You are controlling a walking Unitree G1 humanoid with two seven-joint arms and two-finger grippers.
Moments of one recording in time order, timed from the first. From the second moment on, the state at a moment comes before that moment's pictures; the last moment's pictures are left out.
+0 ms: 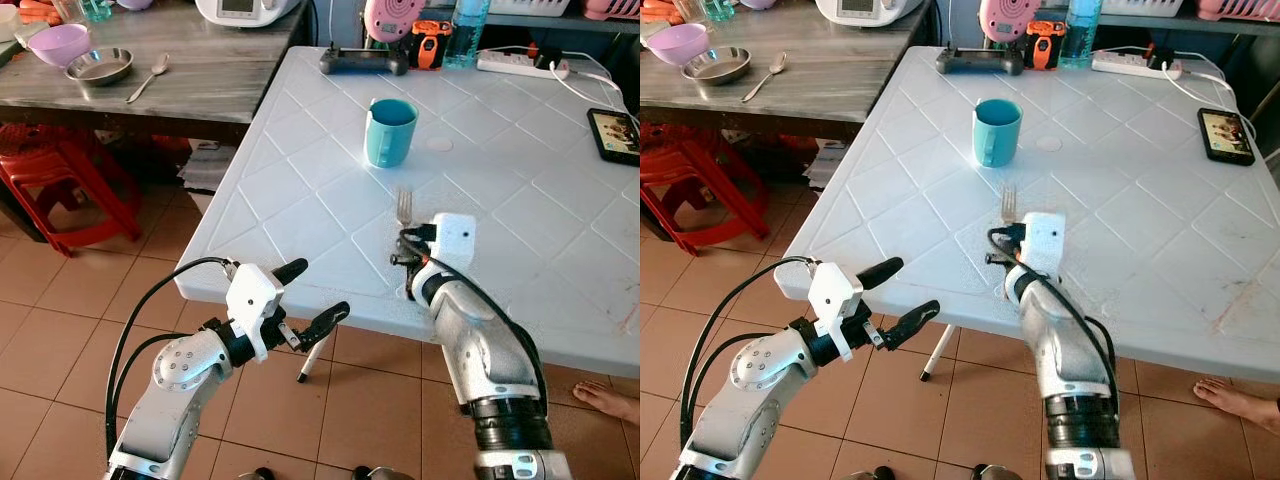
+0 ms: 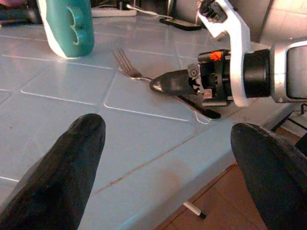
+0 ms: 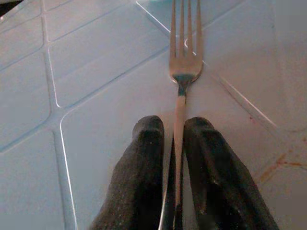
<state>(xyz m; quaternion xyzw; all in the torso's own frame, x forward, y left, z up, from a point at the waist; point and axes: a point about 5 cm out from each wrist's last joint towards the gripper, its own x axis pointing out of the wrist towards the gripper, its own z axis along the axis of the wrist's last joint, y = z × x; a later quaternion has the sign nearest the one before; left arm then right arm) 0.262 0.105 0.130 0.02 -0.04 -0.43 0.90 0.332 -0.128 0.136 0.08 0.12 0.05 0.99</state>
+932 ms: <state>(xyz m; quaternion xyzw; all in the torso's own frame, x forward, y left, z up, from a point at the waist) 0.262 0.104 0.129 0.02 -0.03 -0.44 0.90 0.352 -0.162 0.163 -0.03 0.12 0.08 0.99</state>
